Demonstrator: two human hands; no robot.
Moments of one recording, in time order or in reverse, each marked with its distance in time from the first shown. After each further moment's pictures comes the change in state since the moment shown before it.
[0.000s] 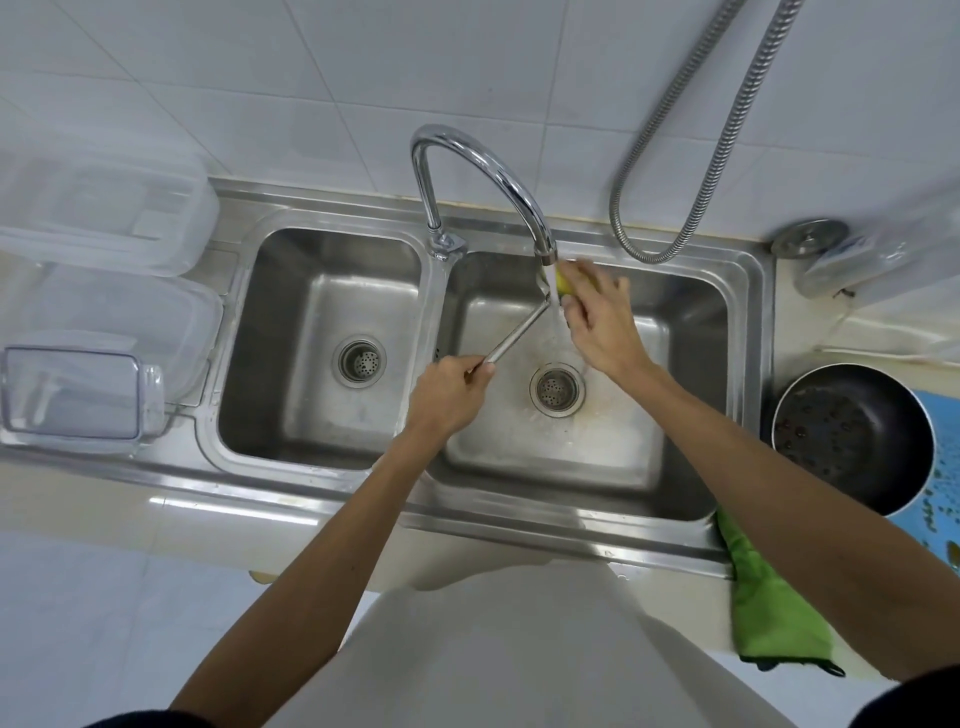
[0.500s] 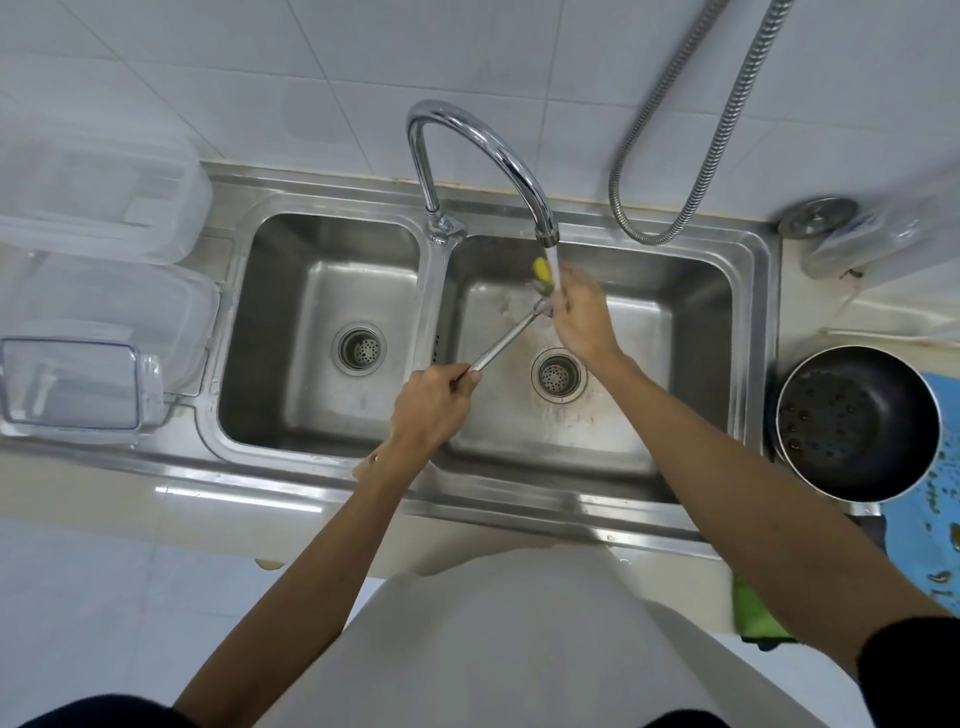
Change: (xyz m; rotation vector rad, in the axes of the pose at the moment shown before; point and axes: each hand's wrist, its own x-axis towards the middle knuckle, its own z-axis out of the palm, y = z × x) left_hand -0.021 -0.017 0.000 0.039 0.015 -0.076; right_hand 0.003 -0.013 0.035 0.284 -0.068 0.125
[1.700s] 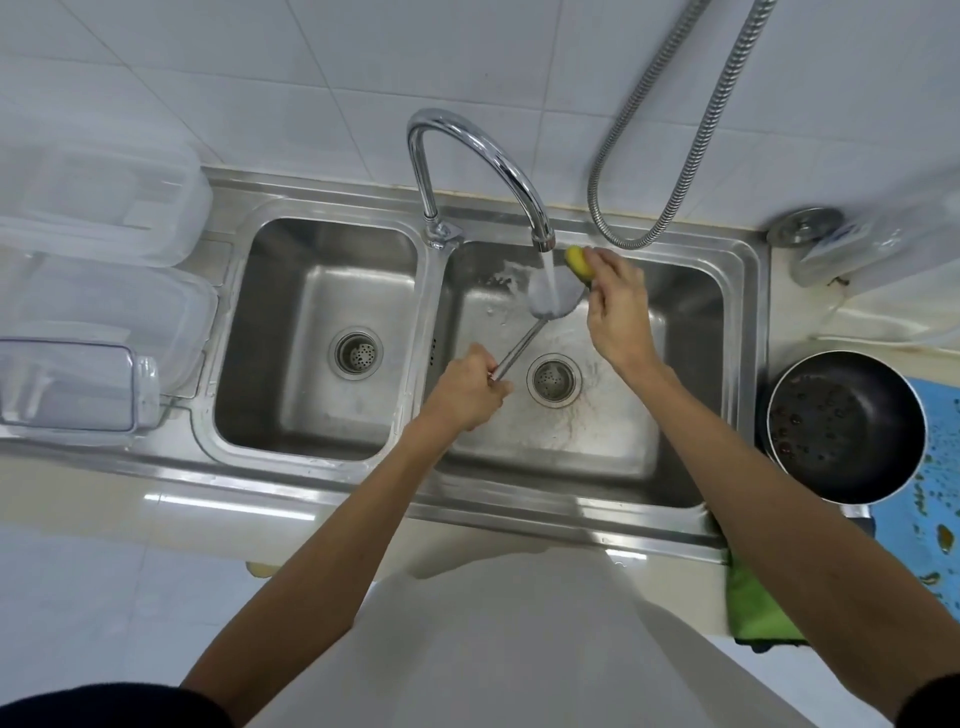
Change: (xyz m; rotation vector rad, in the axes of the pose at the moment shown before) left_hand 0.013 0.039 0.006 -0.107 -0.297 -0.099; right_hand -0.018 0.004 -0.044 -0.145 0.237 -0.085
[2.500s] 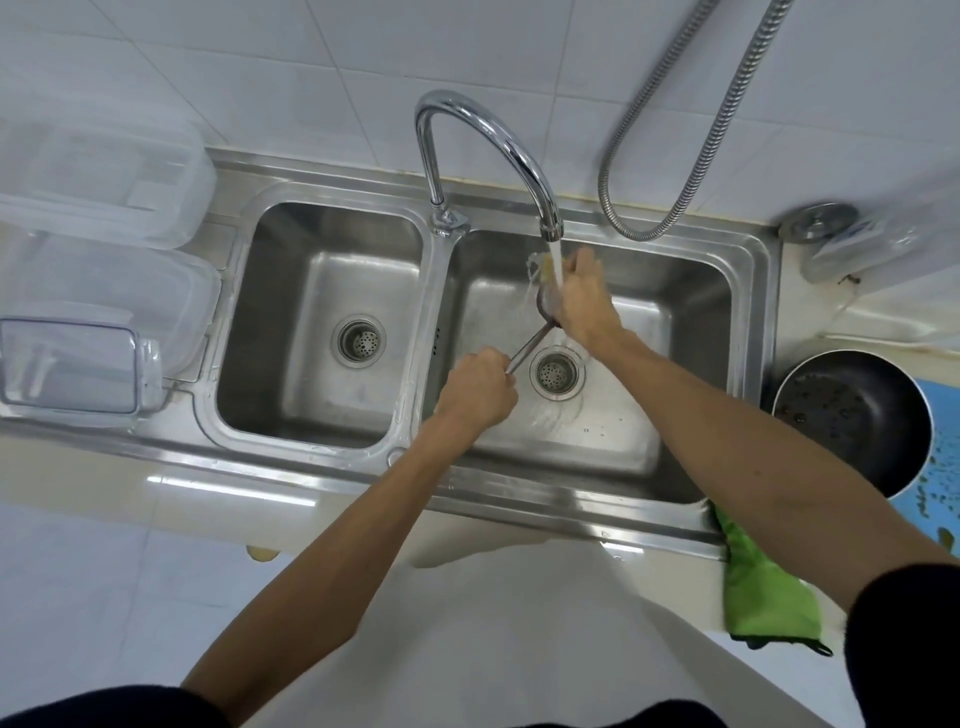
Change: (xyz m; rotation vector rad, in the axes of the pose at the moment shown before) left_hand -0.007 0.008 0.010 0.240 0.077 0.023; right_hand 0.024 -0.011 0.044 -0.275 -0.372 0.086
